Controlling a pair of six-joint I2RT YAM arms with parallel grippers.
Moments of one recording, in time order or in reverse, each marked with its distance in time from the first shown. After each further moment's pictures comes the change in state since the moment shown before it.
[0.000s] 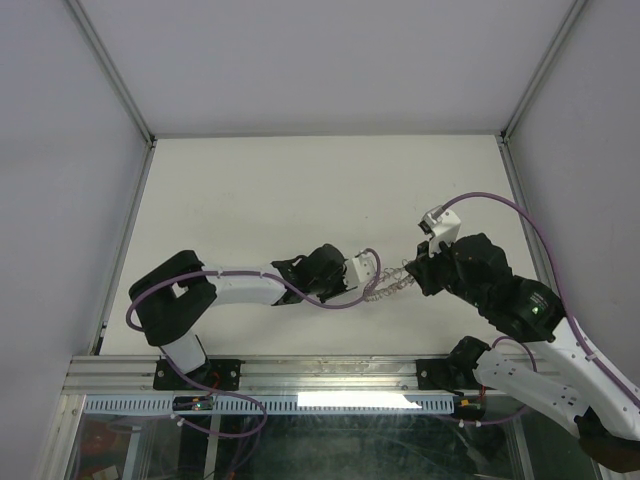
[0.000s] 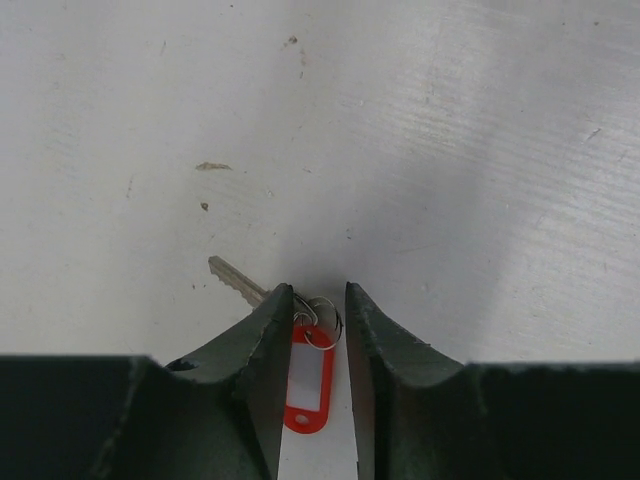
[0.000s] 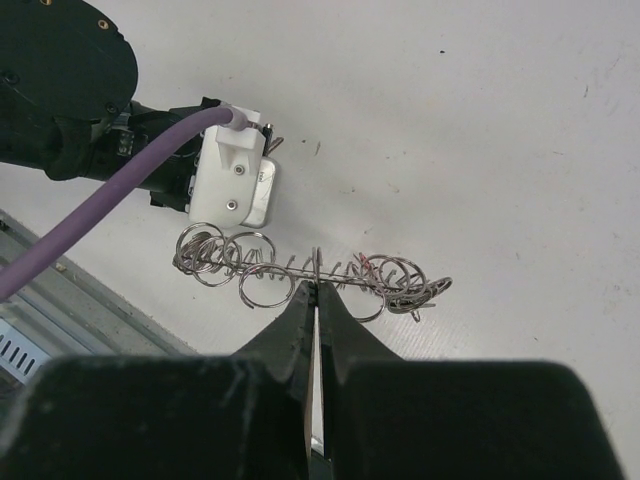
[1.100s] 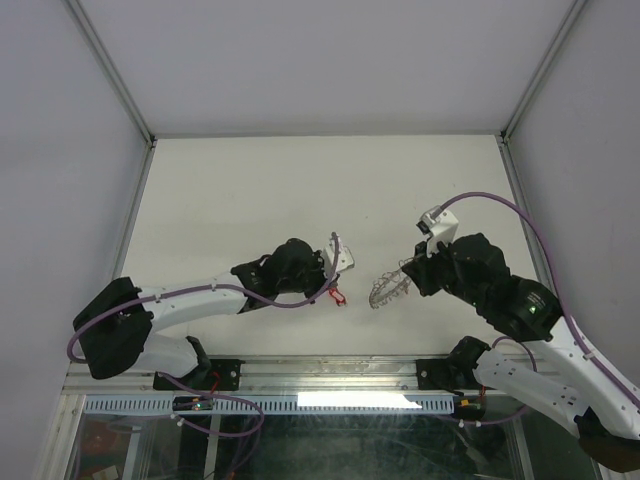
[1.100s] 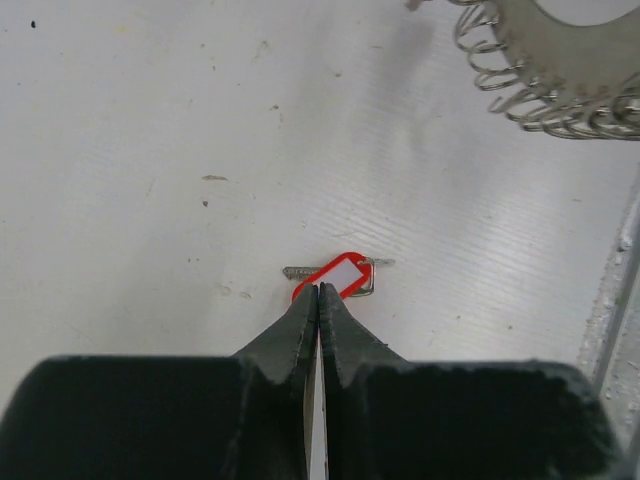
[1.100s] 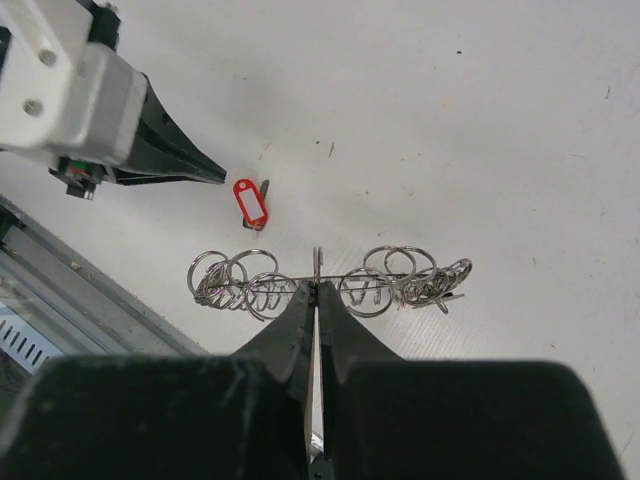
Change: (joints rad) left arm 0.032 -0.304 -0.115 0.011 0.132 -0.138; right arm 0.000 0.003 -0.009 0.017 -0.028 0.014
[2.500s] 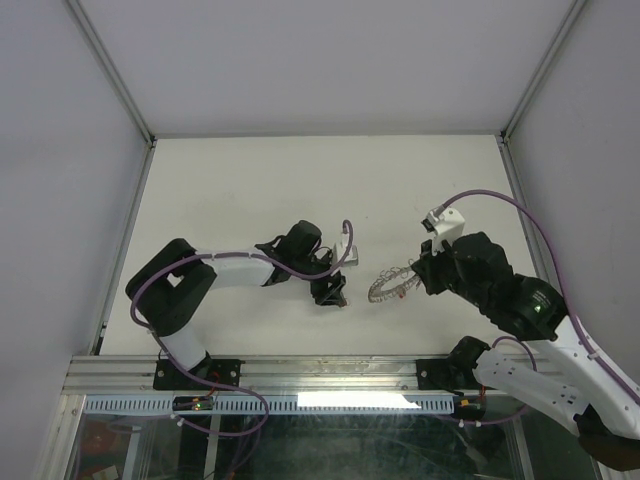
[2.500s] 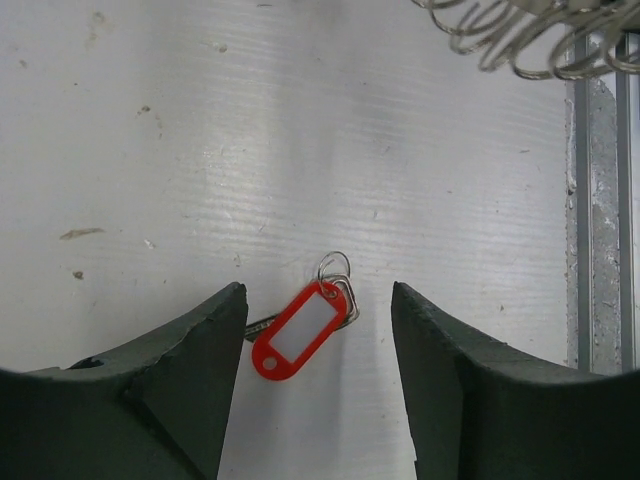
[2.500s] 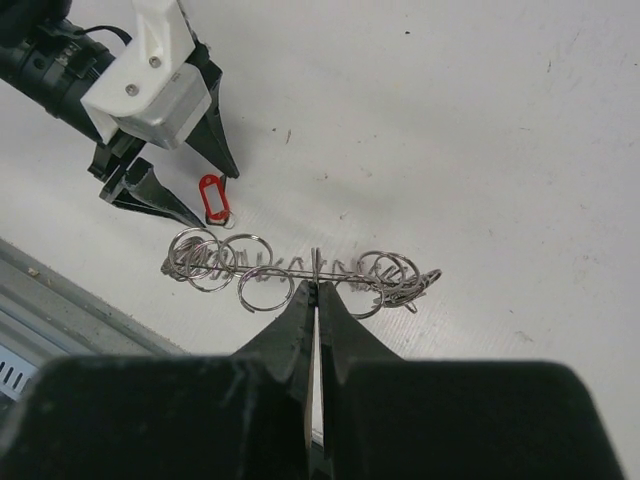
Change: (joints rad) left arm 0.187 0.318 0.099 0.040 0.549 0.106; right arm 0.000 0.016 0.042 -0.077 0.094 0.000
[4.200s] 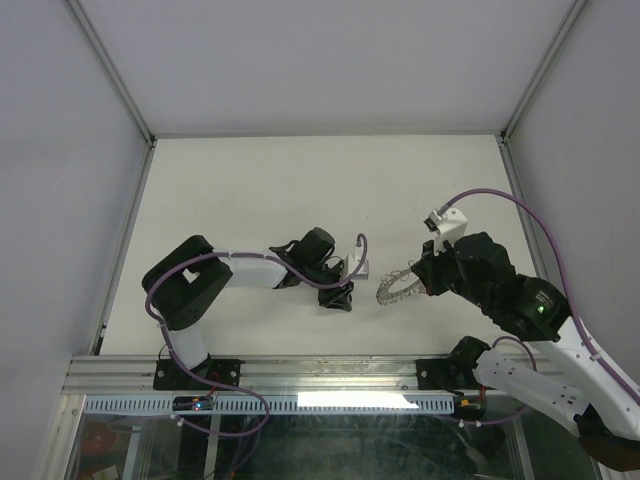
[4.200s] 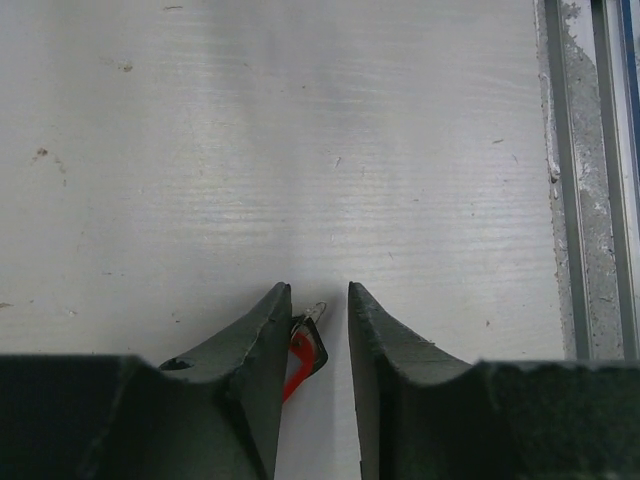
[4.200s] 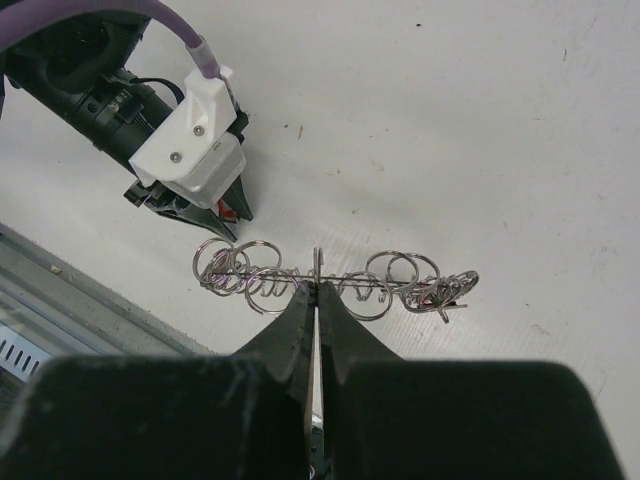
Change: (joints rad) left arm -0.063 0.100 0.056 -0.027 0.050 0.073; right arm 0.000 -0.005 0.016 -0.021 -0.019 0.038
